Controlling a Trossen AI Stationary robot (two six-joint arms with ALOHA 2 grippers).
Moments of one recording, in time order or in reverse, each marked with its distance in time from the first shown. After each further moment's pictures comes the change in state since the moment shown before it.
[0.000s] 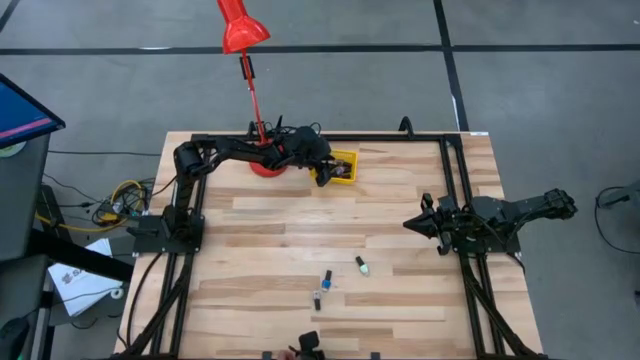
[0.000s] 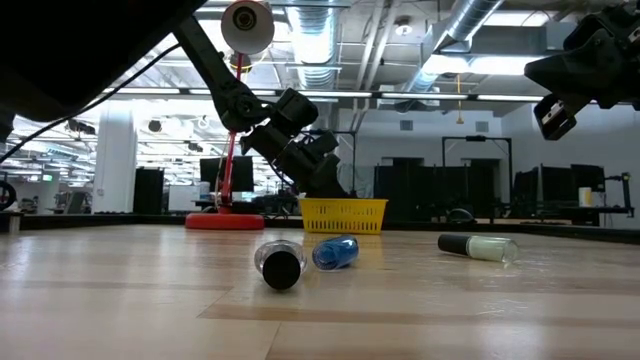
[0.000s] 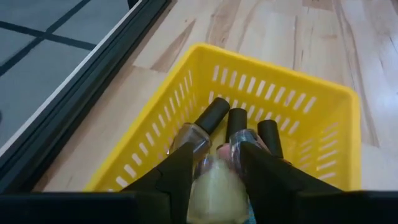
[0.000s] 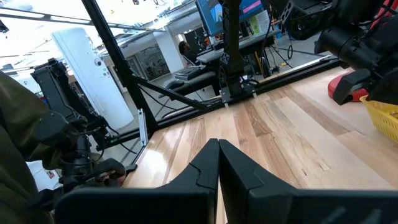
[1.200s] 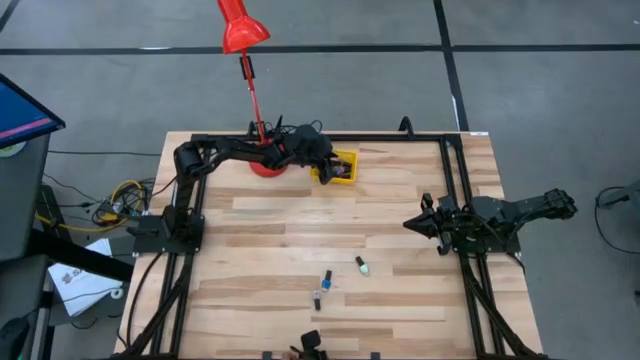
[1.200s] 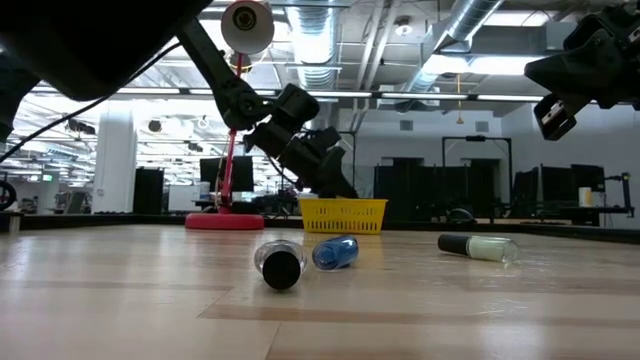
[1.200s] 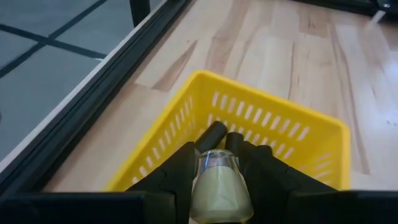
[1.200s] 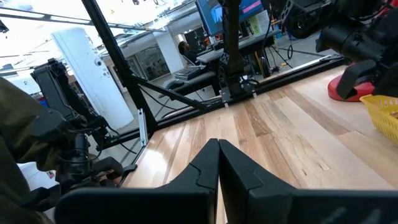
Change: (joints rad) left arm -0.002 0.000 0.016 0.037 0.000 -0.060; right arm 0.000 0.000 0.000 0.000 0.000 0.000
